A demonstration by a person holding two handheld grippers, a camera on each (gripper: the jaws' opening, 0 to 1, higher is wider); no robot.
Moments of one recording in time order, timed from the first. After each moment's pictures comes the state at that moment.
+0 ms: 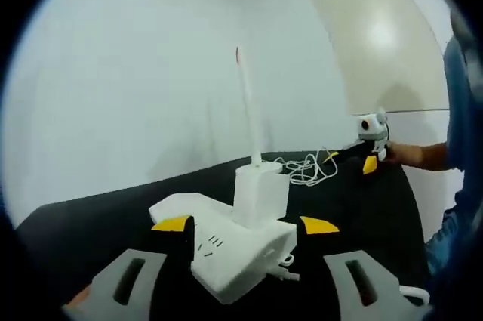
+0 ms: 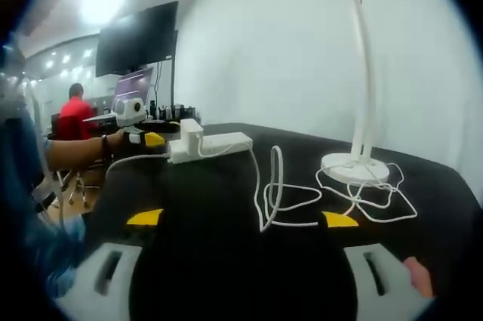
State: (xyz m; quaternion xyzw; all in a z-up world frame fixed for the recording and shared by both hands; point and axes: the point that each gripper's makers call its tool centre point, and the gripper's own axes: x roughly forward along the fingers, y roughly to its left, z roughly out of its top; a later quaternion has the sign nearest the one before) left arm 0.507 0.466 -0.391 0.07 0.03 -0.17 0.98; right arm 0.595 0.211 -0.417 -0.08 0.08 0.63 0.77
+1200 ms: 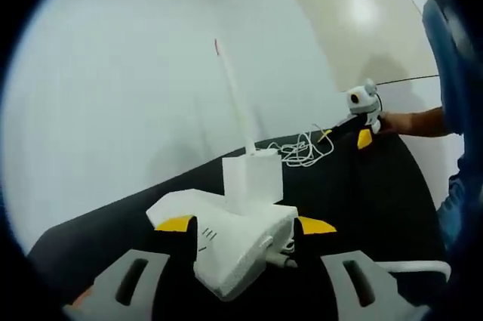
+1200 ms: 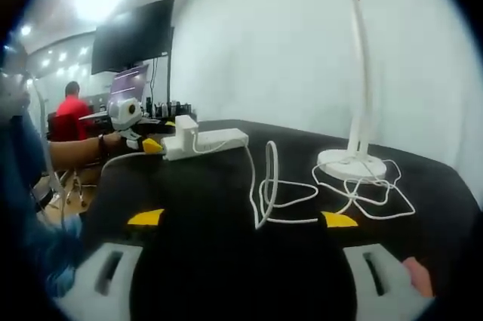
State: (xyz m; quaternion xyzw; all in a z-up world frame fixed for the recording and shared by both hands) left arm 0.509 0.459 -0.406 0.13 0.03 -0.19 0.97; right arm 0.599 0.209 -0.421 -0.08 0.09 0.62 0.78
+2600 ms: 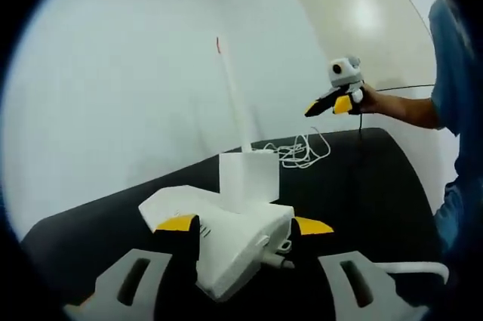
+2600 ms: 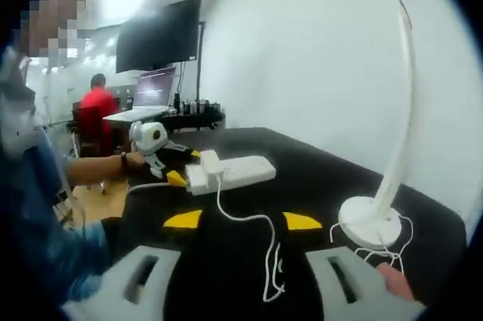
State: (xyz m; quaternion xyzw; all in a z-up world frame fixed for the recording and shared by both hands) left arm 0.508 0.454 -0.408 0.11 0.04 -0.20 0.97; right arm 0.584 0.255 -0.334 -0.12 0.08 0.69 0.71
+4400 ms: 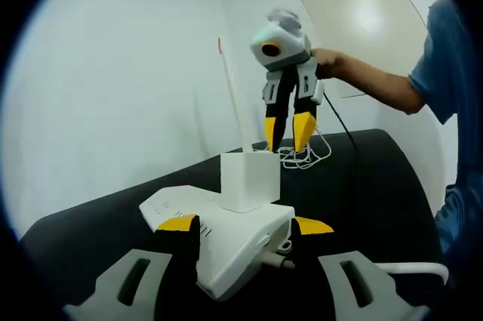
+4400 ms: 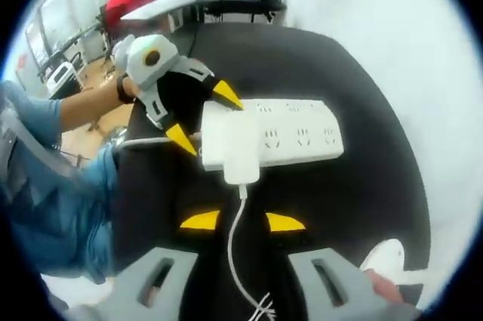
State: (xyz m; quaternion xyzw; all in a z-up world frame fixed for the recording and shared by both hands) left arm 0.506 0.448 -0.409 0.10 0.03 -0.20 0.97; right arm 0.557 0.376 -0.389 -0.43 0.26 0.69 0.51
